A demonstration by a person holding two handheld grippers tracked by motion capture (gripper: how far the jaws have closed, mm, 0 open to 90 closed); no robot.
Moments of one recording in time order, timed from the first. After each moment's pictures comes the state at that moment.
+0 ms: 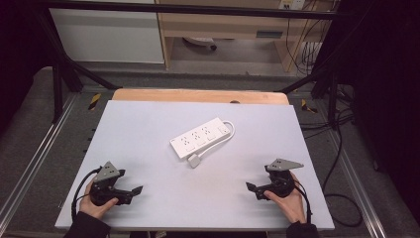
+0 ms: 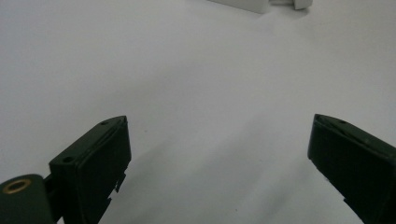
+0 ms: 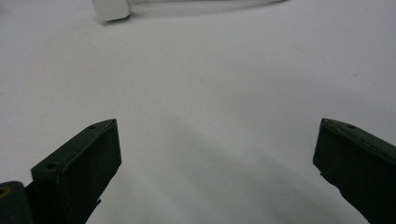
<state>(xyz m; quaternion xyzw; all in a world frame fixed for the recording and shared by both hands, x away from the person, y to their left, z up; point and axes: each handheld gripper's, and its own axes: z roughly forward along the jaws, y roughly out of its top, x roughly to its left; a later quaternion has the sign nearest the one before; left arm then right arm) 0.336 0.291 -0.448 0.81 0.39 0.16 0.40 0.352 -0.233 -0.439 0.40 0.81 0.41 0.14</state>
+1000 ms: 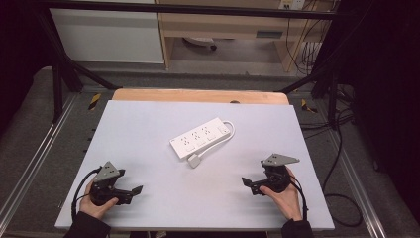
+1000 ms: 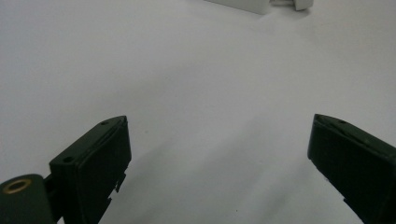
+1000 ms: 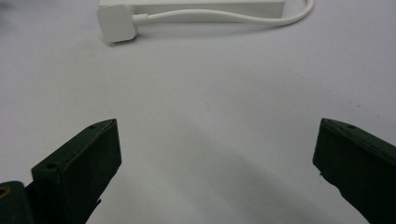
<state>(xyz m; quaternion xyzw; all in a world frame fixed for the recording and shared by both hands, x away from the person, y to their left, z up) 0.336 0.290 -0.448 0.81 0.39 0.16 0.40 0.360 -0.220 -0.427 0.39 0.81 0.42 0.15</state>
